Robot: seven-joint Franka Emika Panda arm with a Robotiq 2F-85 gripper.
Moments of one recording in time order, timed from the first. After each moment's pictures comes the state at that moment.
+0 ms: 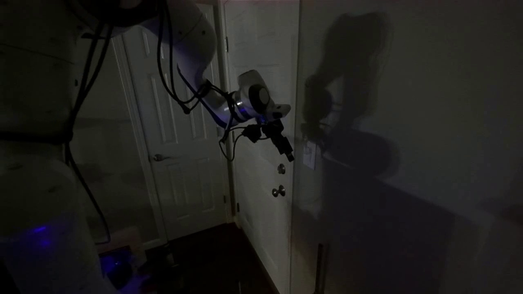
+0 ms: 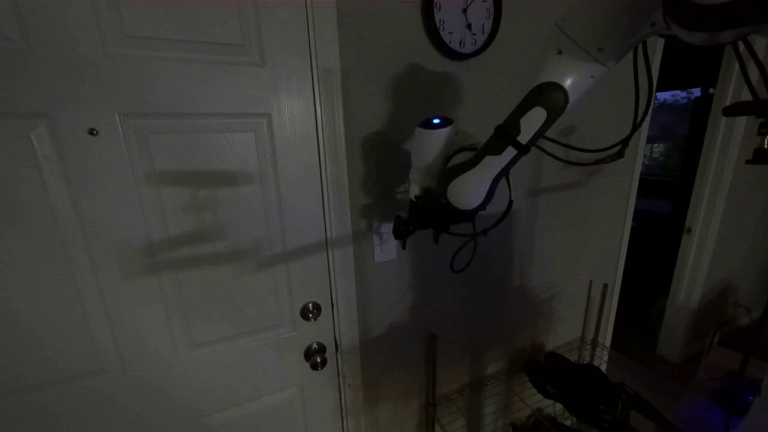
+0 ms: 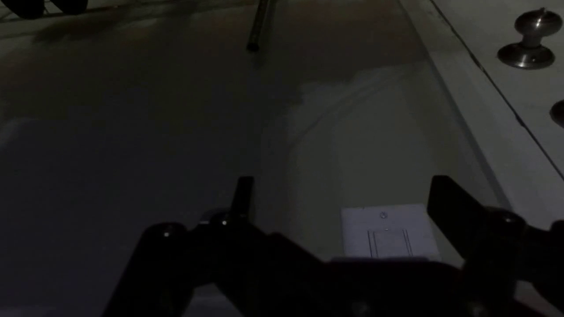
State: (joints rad) arm 0.25 0.30 -0.07 -2.06 -0.55 2.66 0.99
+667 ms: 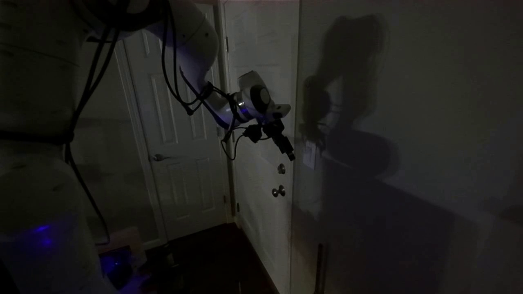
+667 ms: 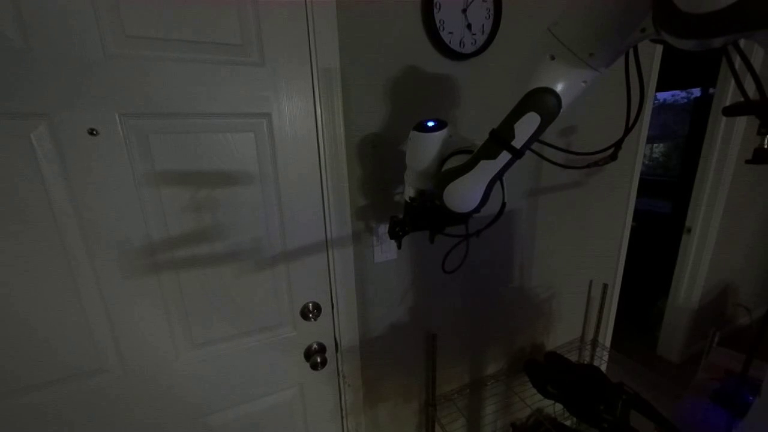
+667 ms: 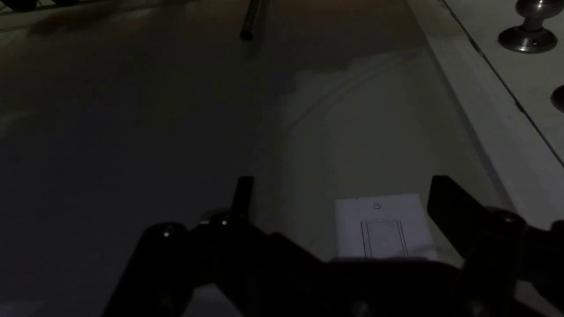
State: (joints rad) arm 0.28 0.32 -0.09 -2.02 -0.57 2.67 1.03
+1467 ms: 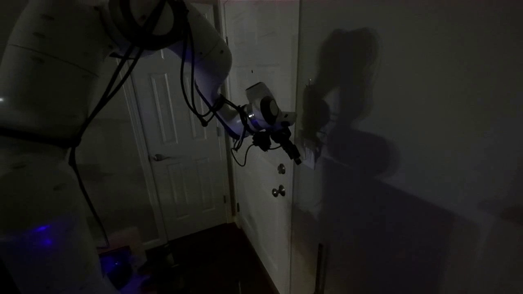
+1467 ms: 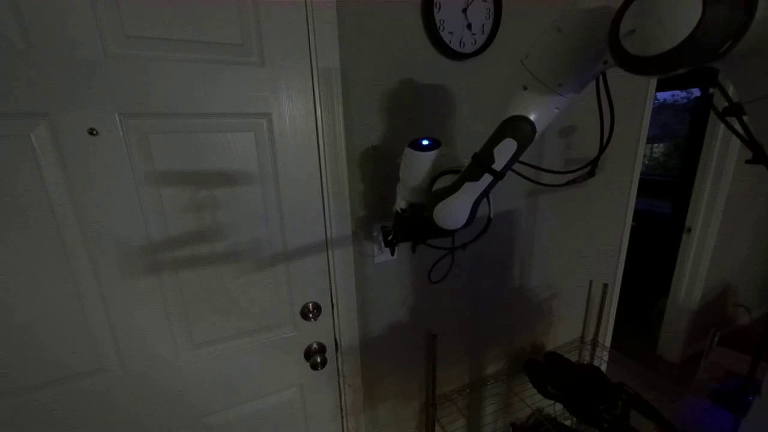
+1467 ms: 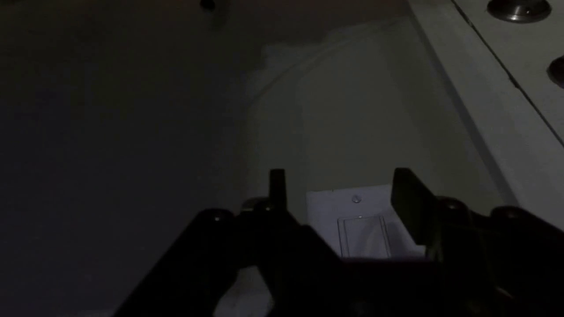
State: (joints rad) arm 0.29 0.48 -0.13 -1.91 -0.57 2.79 1.03
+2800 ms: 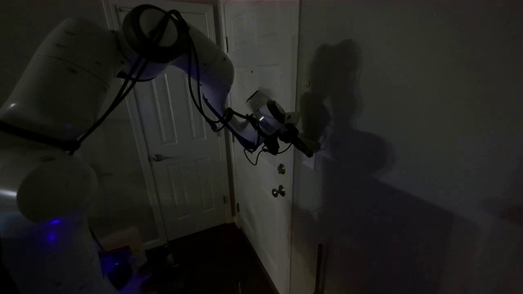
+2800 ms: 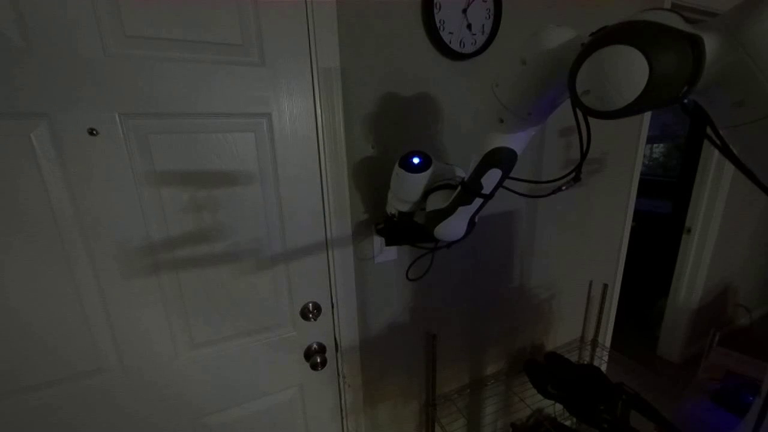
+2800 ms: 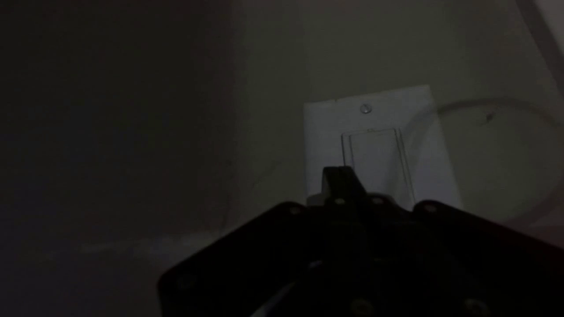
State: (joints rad) arm 0.56 0.64 -0.49 -1.77 -0.72 2.93 1.36
